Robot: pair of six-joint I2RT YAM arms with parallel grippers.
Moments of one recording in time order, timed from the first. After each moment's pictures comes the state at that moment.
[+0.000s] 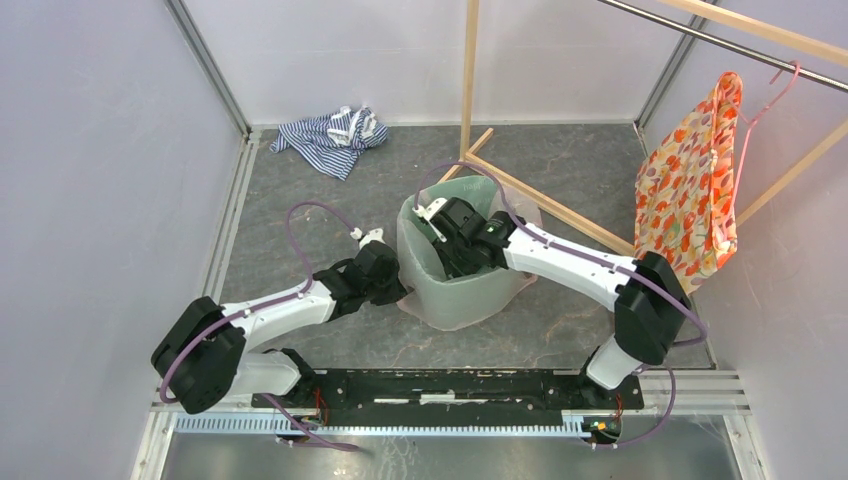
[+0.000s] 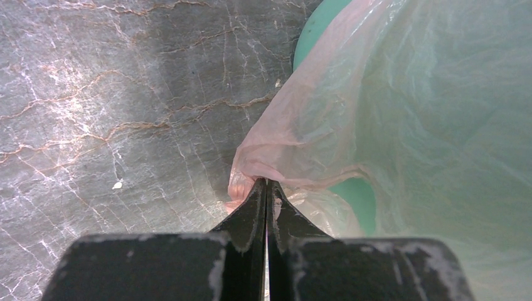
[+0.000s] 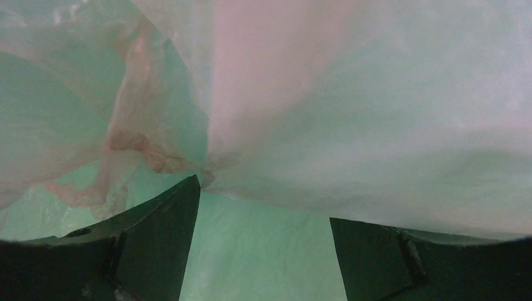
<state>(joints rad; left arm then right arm) -0.75 1.26 0.57 -0.18 -0.12 -0.85 0.89 1.61 1.25 -0.73 0.26 0.05</state>
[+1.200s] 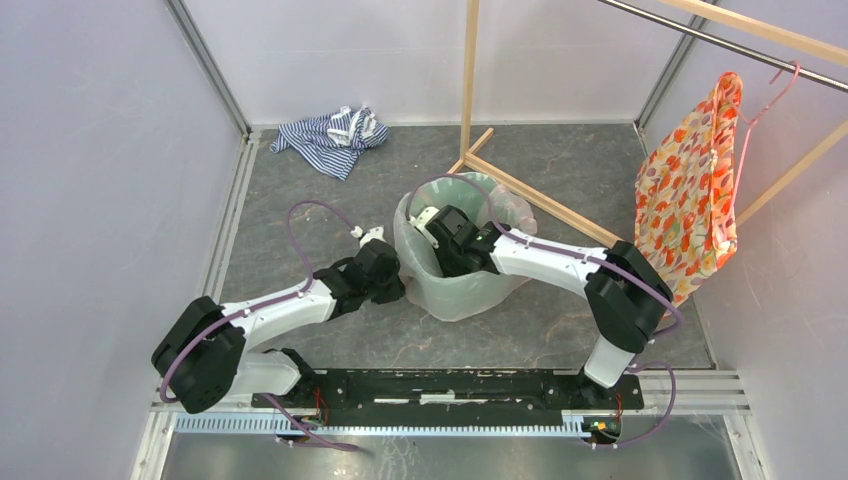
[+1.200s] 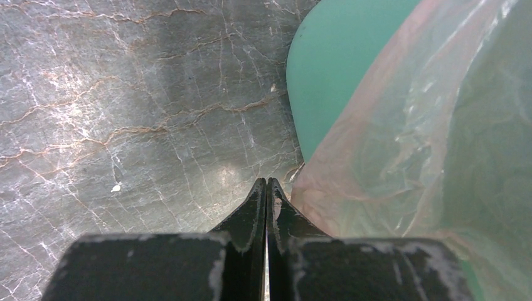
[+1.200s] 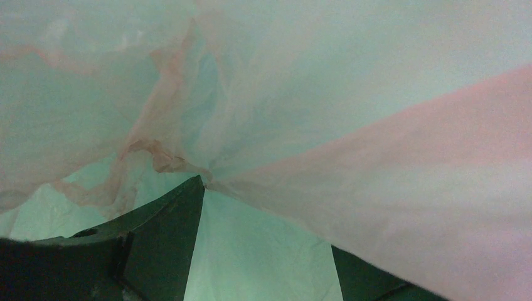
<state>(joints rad) -0.75 1.27 0.58 -0.18 -0.13 -0.85 0.88 1.70 1.15 -0.49 0.24 -0.09</state>
